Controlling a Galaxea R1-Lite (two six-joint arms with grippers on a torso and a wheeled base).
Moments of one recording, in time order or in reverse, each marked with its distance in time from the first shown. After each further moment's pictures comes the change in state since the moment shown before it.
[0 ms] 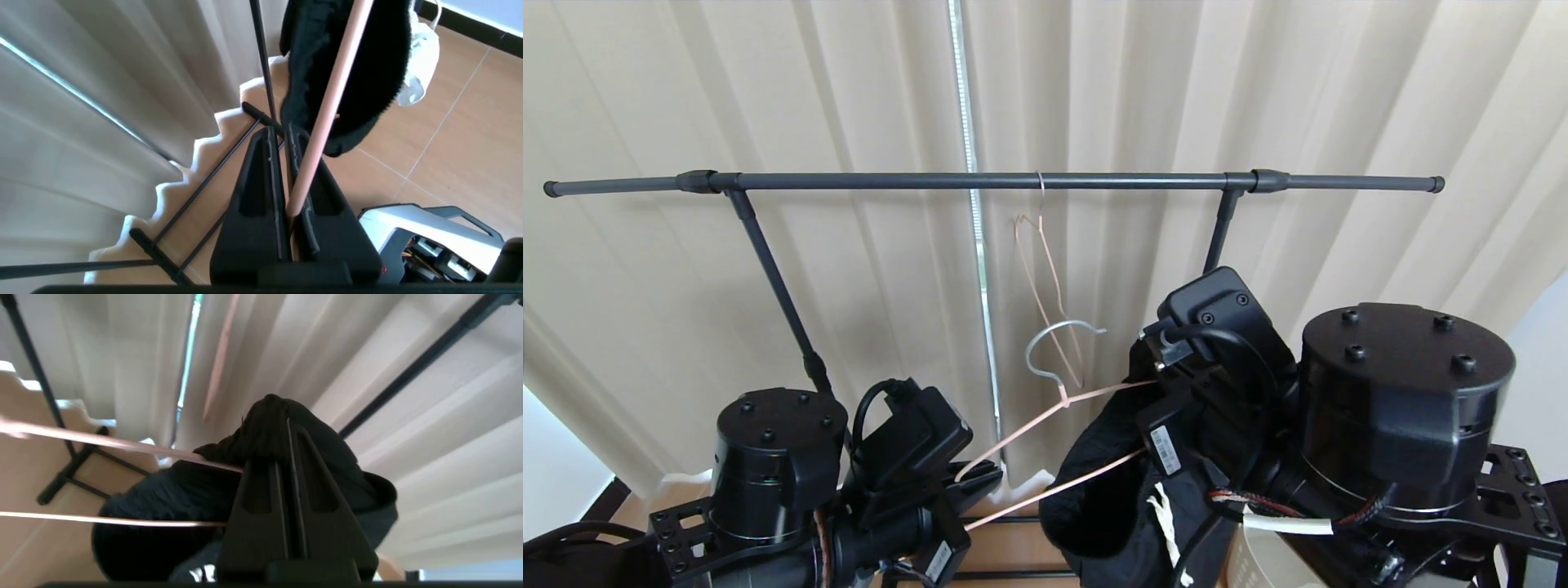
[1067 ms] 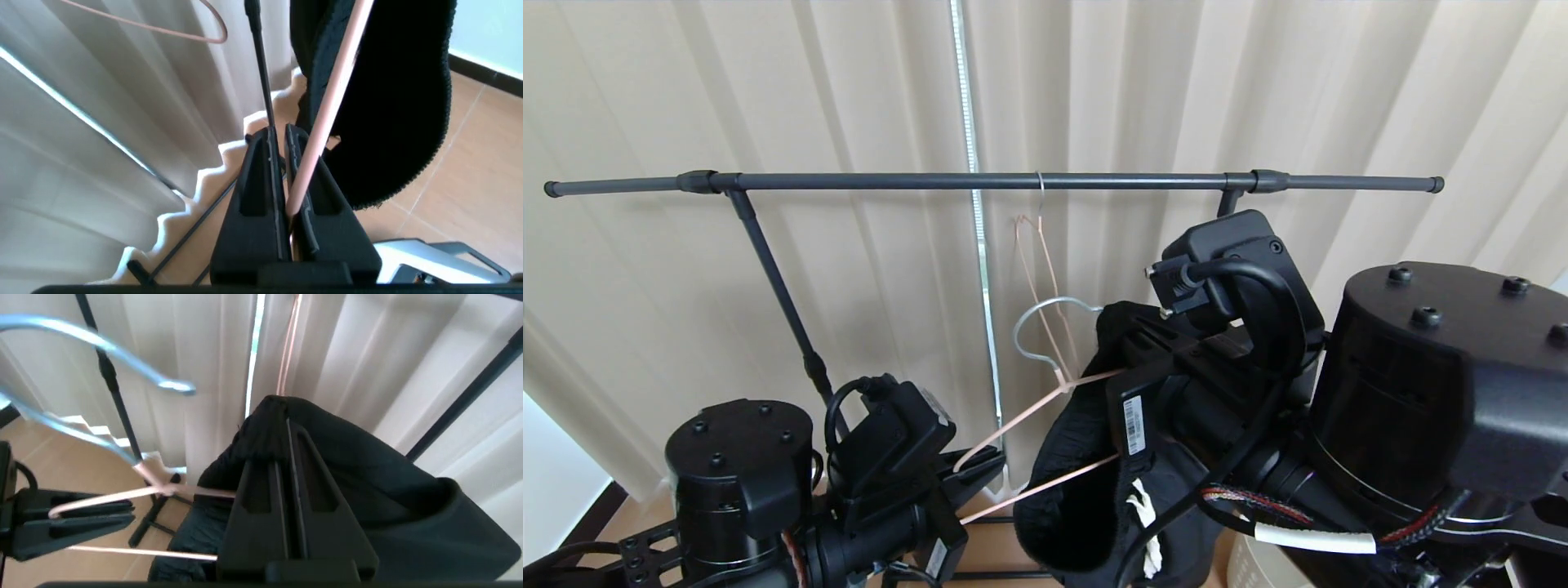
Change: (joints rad) left arm -0.013 -0.001 0.076 -0.213 0.000 -0.031; right arm 0.068 0.003 -0.088 -0.036 0.003 0.126
